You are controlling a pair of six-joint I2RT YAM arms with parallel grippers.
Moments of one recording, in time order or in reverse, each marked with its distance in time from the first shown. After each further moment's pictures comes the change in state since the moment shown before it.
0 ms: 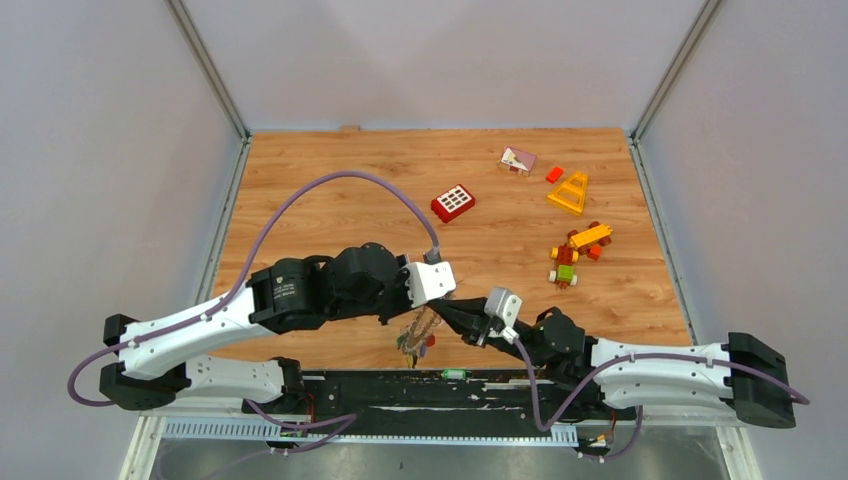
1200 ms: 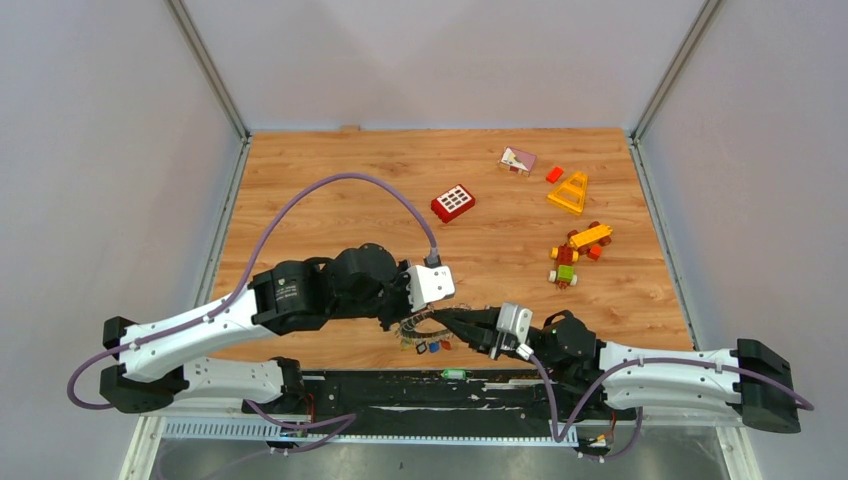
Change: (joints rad) left arm 0.008 -0.019 -0.060 0.055 0.123 -0.031; right arm -0.001 -0.085 -0.049 0.016 -0.148 -0.058
